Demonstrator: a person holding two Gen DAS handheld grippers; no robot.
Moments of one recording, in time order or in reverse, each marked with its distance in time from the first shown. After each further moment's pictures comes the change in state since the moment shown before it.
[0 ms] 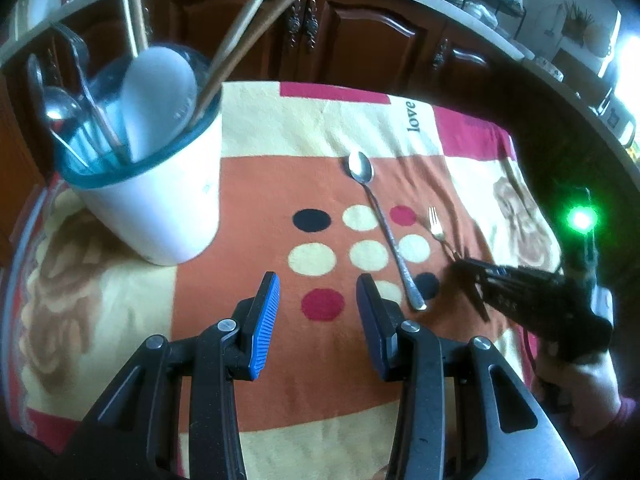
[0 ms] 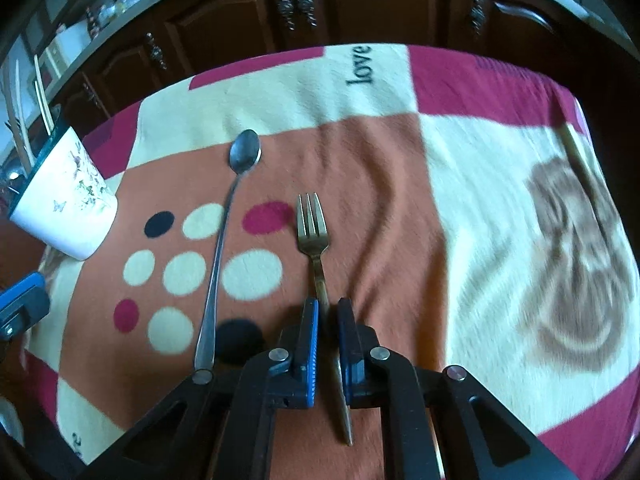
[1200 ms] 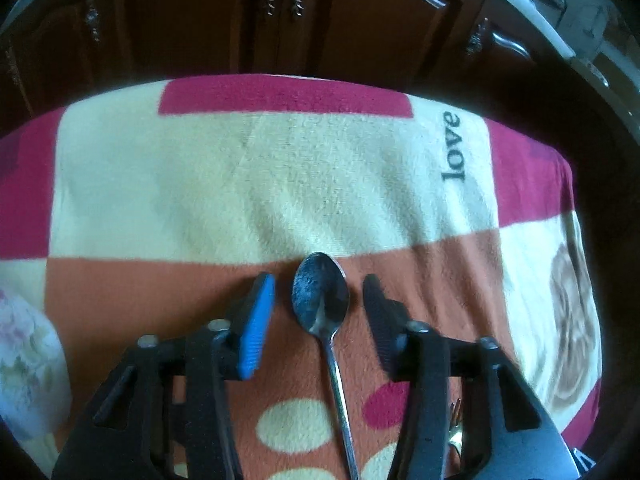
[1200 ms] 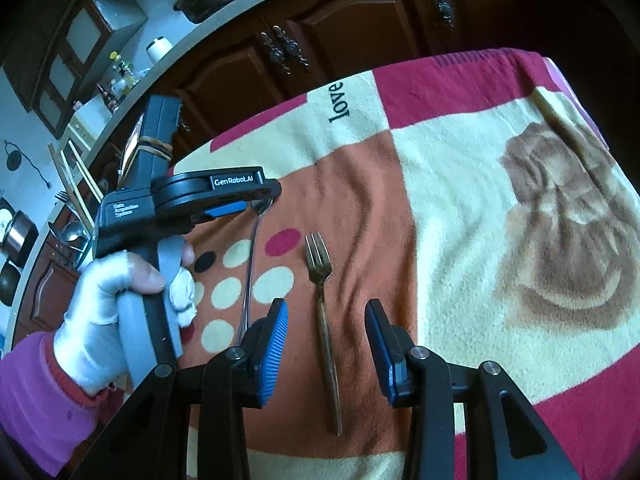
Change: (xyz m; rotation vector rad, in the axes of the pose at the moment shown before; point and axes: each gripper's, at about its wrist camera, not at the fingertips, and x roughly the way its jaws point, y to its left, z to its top) left arm 0.163 -0.047 0.114 -0.047 0.080 0.032; right arm -0.043 -0.043 -0.019 0.166 -0.125 0.216
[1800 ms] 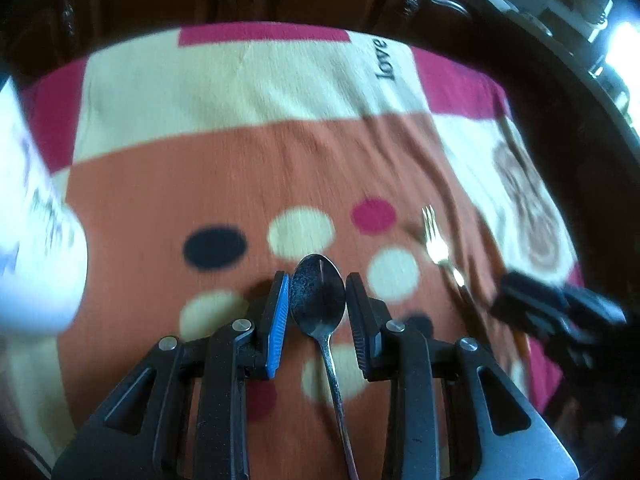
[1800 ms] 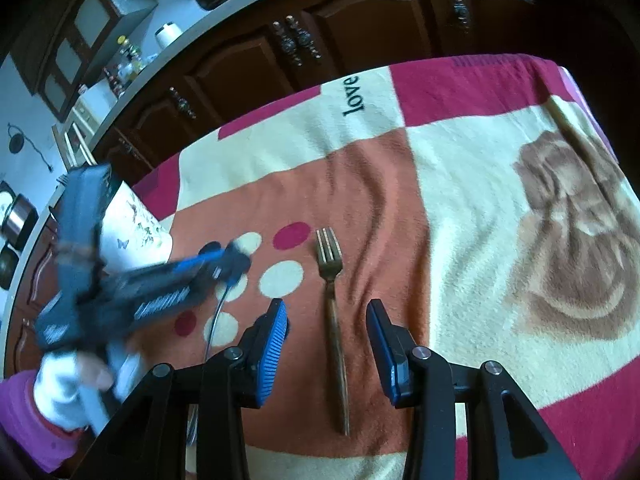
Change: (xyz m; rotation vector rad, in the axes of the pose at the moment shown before) left arm -0.062 0.026 -0.083 0.140 0.099 -0.144; right arm 0.008 0.011 0.004 -0.059 0.038 0.001
